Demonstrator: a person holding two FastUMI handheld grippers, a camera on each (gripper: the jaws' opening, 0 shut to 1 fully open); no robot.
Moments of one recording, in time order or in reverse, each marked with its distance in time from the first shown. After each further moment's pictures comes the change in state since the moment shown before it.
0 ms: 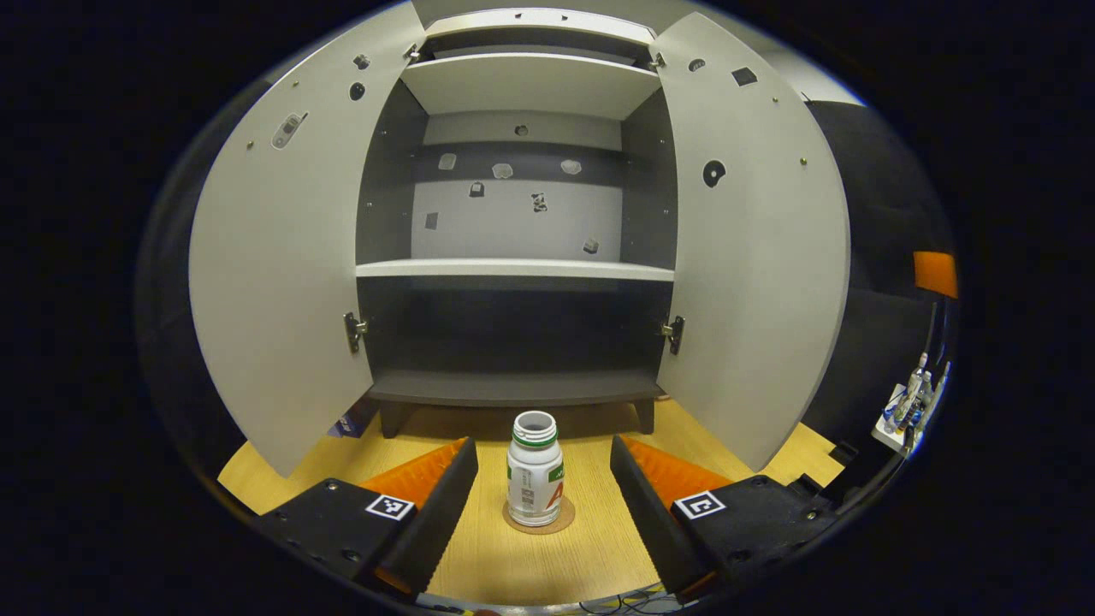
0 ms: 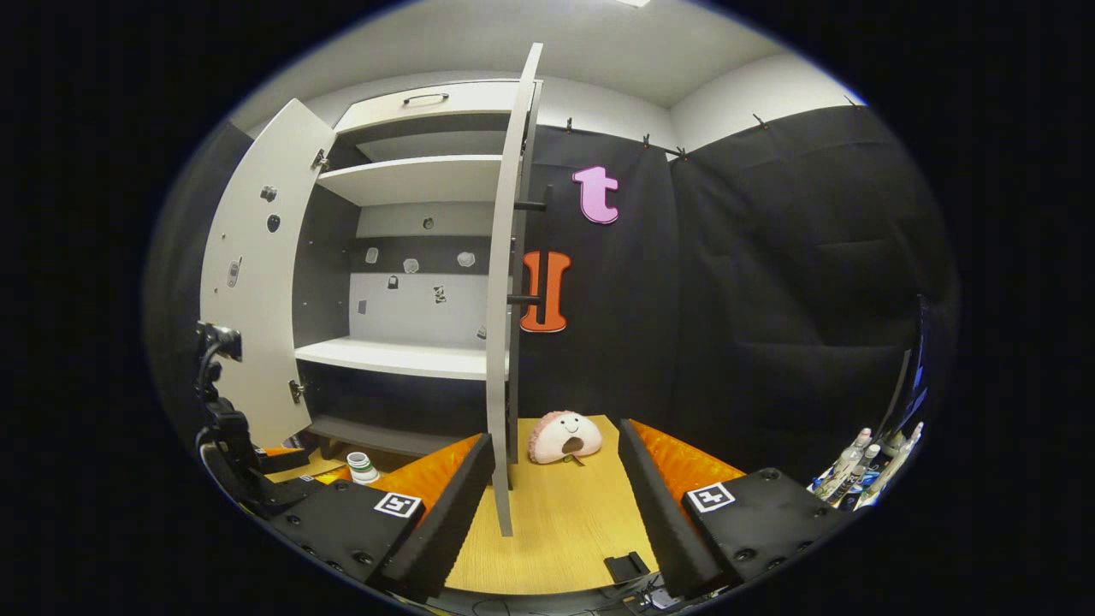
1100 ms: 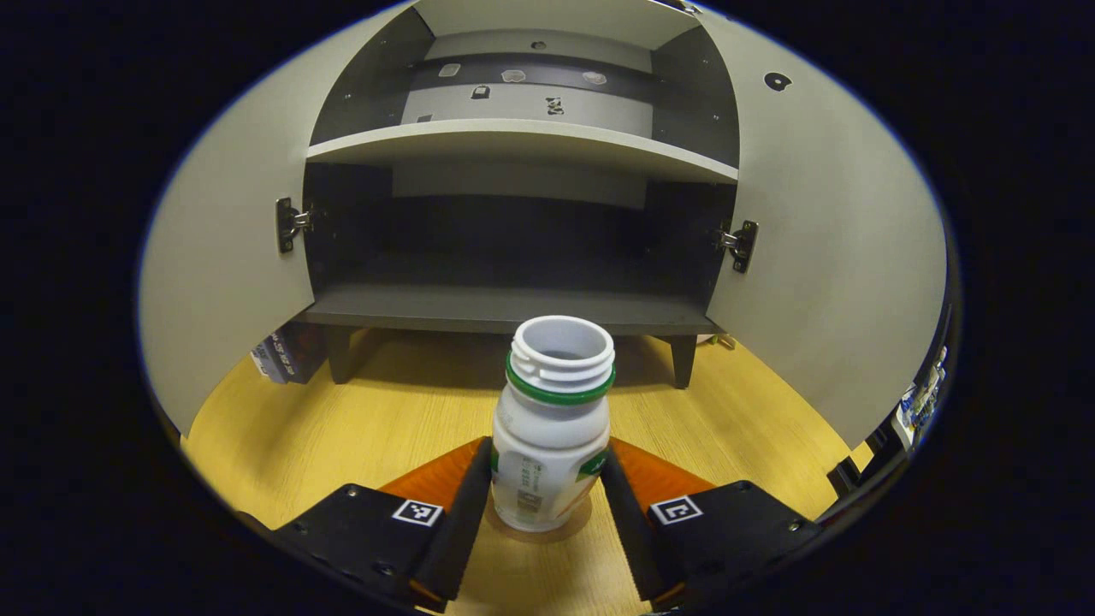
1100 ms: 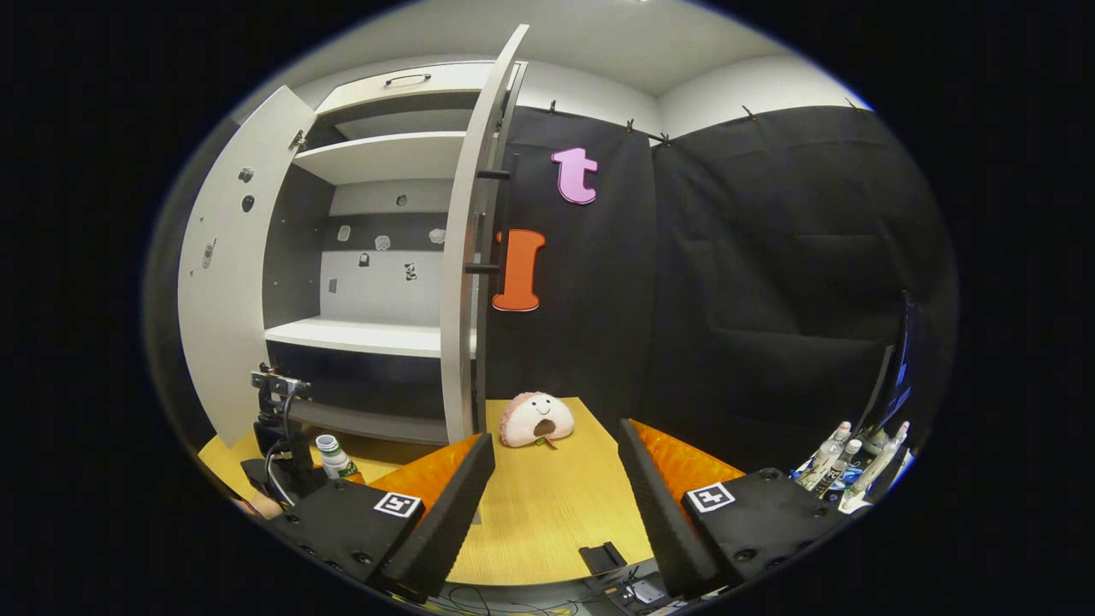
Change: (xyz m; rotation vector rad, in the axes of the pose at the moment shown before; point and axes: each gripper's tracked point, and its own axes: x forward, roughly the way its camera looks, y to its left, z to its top) left arm 0.099 0.010 -0.090 -0.051 0.202 -0.012; right arm 0.008 -0.022 -0.021 -0.013 0.074 -0.088
